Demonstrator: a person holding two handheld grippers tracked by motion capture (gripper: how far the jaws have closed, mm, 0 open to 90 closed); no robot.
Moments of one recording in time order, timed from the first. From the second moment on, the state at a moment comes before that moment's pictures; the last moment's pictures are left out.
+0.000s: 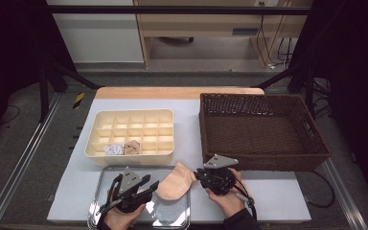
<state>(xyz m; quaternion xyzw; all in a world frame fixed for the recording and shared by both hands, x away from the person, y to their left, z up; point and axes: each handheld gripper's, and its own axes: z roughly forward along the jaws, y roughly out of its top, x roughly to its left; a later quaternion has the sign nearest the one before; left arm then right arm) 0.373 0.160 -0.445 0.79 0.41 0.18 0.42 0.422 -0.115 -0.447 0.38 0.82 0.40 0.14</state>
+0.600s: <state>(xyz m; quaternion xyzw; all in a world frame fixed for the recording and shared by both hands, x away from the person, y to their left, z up) 0.368 0.157 -0.473 0.81 0.42 0.13 0.39 0.433 -0.106 -0.468 0.38 0.83 0.38 0.10</state>
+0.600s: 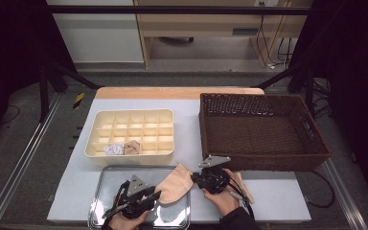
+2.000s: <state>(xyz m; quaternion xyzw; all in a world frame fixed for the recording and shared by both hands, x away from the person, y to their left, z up) 0.376 0.196 -0.469 0.80 0.42 0.15 0.39 0.415 -0.082 -0.462 0.36 0.82 0.42 0.09</state>
